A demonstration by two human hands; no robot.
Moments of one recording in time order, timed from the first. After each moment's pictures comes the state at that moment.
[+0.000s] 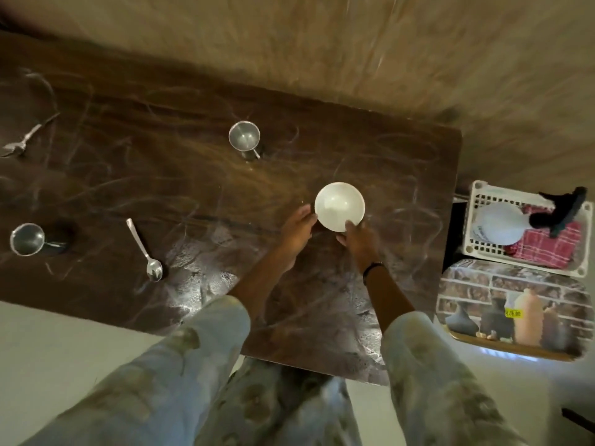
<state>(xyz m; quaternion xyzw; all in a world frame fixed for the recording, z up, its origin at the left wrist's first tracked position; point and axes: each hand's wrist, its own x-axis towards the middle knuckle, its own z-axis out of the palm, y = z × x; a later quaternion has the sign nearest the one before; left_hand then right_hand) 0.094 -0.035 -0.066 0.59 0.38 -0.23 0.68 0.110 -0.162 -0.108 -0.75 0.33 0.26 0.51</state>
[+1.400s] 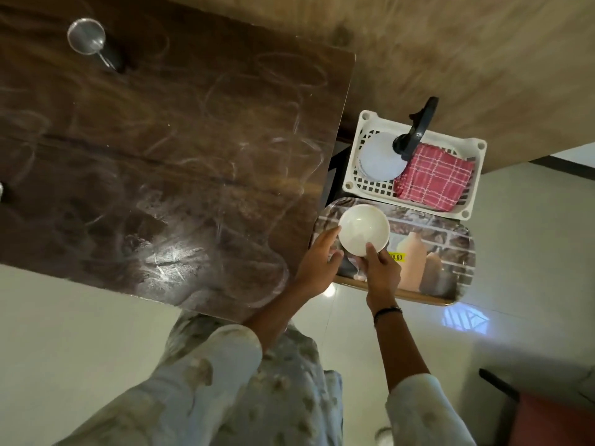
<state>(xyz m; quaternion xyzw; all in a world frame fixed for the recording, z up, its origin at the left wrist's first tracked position) -0.013 -0.380 -0.108 0.76 0.17 -0.26 0.57 -0.002 -0.505 -0.129 -0.73 0.41 0.13 0.53</state>
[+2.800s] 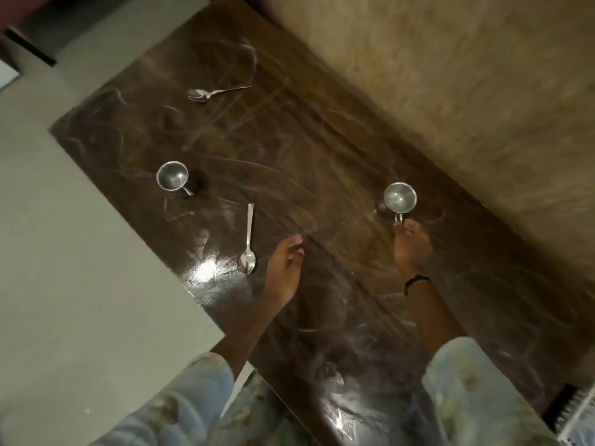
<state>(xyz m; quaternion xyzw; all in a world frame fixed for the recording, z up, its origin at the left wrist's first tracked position) -0.005 0.148 -0.100 0.61 0.49 0.06 0.62 0.187 0.033 -0.094 -0.90 0.06 0.17 0.39</state>
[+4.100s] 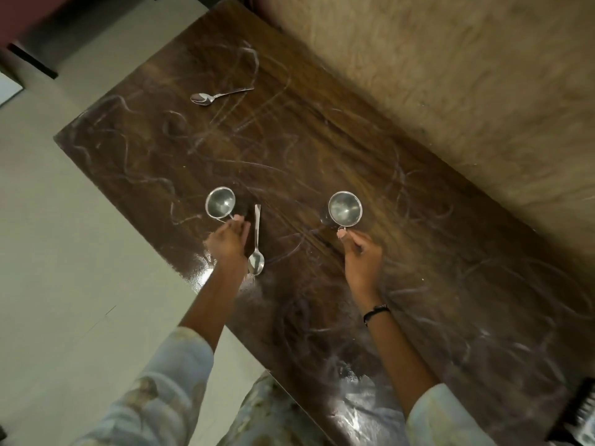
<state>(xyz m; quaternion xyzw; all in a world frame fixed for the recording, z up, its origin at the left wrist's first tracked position) -0.028 0.245 -0.073 0.24 0.65 0.22 0.69 0.087 0.071 -0.098 -0.83 -0.09 0.17 0.52</state>
